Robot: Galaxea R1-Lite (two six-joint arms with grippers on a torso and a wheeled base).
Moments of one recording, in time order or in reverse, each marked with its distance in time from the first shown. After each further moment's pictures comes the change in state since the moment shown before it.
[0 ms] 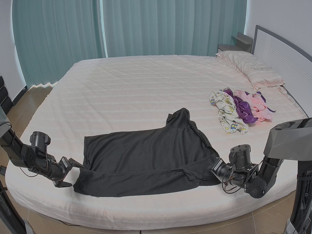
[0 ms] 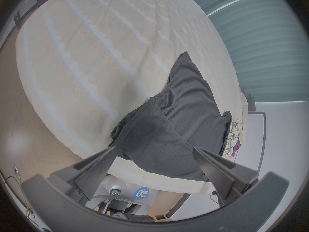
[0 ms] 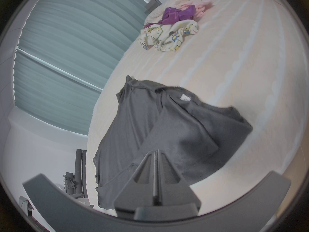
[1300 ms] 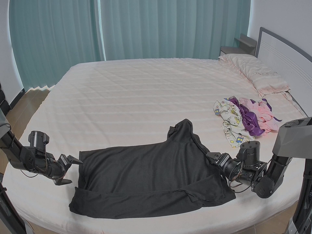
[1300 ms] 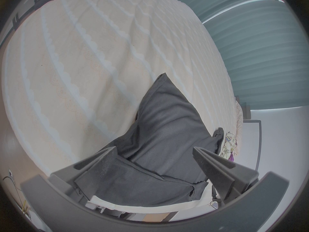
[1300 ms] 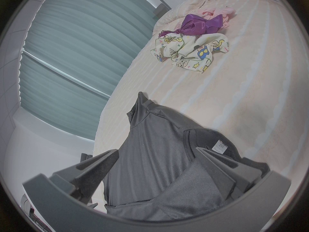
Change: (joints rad) left arm 0.000 -0.012 0.040 -0.115 0.009 -0.046; right arm -0.031 -0.077 0.074 -0.089 0.019 -0.043
